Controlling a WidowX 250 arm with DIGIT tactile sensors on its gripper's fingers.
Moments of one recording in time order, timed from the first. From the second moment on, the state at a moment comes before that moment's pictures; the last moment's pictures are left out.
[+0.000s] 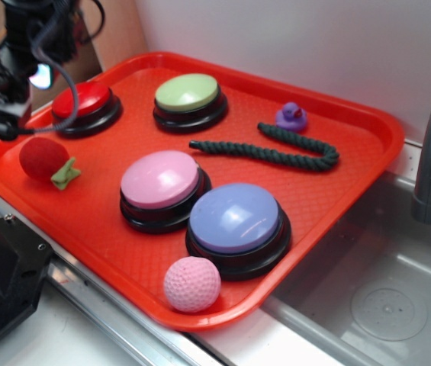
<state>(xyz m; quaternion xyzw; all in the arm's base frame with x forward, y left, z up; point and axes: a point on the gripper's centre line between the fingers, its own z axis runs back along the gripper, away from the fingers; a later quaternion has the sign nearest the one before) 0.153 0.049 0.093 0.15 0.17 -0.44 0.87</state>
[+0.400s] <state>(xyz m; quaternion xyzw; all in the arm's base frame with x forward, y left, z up) 0.157 0.066 0.053 0.16 0.22 -0.46 0.84</state>
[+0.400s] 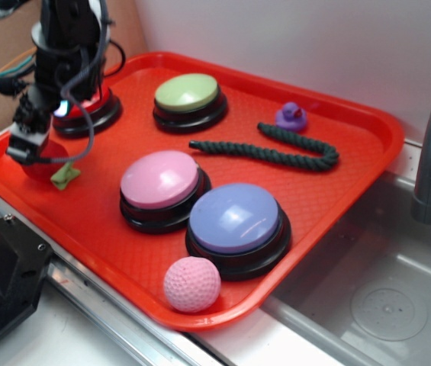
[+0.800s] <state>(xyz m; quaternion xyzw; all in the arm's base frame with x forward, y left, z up) 0.144 0.080 0.035 0.14 0.29 -0.48 0.82</state>
